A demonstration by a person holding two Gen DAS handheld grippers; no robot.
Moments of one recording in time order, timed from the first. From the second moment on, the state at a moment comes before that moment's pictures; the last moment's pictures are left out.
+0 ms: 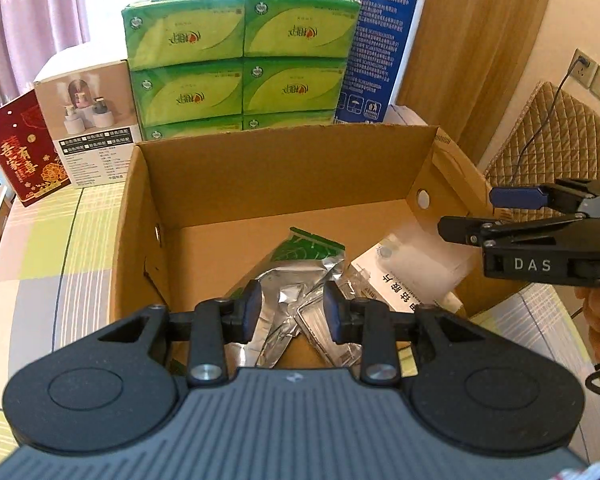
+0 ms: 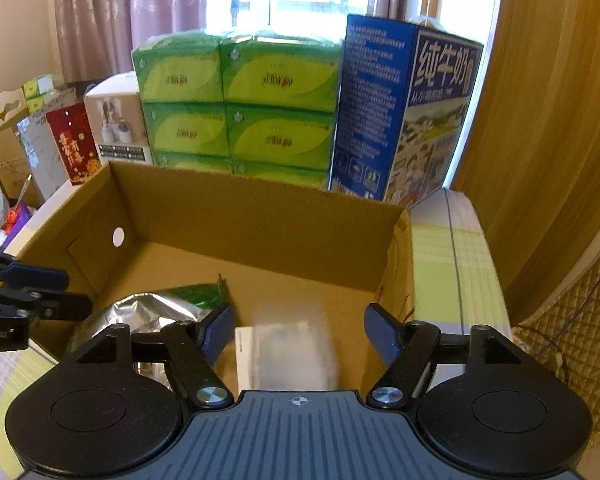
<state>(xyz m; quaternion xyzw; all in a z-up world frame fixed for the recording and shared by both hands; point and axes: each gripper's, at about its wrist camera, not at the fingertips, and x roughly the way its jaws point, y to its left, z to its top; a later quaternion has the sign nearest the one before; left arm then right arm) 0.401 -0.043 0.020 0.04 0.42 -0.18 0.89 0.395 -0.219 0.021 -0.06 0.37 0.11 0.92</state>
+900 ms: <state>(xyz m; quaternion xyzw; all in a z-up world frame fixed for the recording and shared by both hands) 0.222 -0.009 0.052 0.02 0.43 -0.21 0.88 0.191 -0.259 0.042 -0.06 0.38 0.16 0.91</state>
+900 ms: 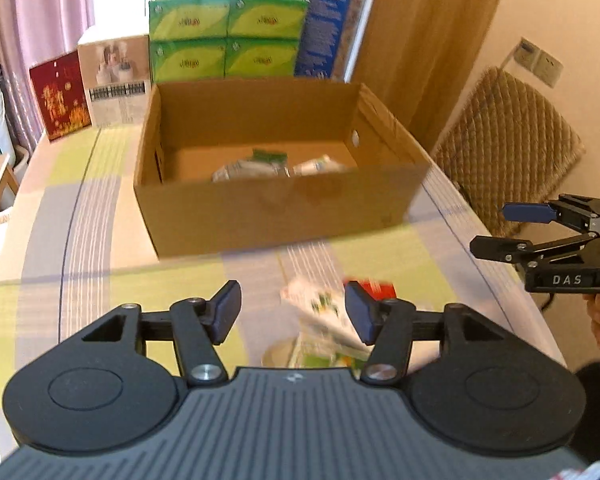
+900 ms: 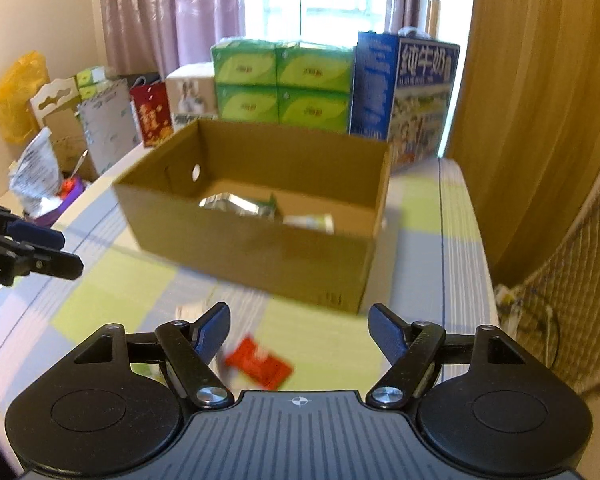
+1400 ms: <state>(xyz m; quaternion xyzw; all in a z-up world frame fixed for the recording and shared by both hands) 0.142 -0.003 0.018 0.05 0.45 -0.24 0.86 0.094 -0.250 0.011 -0.12 0.41 0.22 0.88</state>
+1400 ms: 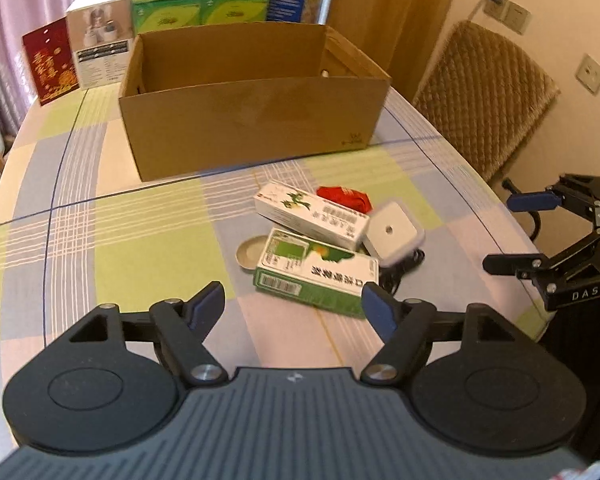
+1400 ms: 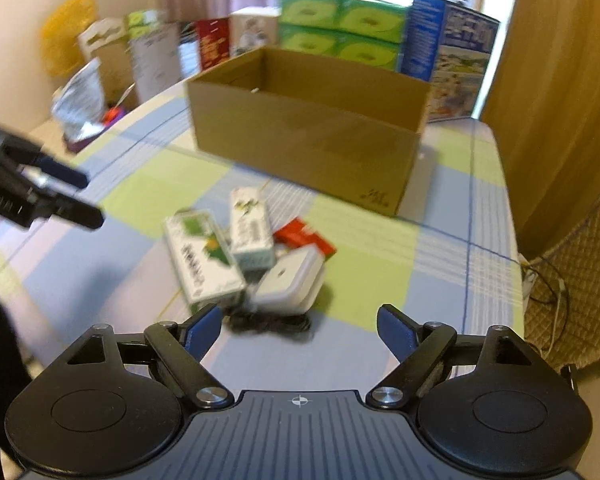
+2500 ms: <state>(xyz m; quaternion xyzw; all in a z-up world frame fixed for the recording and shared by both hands) 0.174 -0.090 -0.043 0.43 0.36 -0.47 0.68 0.142 -0.215 -0.050 -0.39 0.37 0.38 0.75</state>
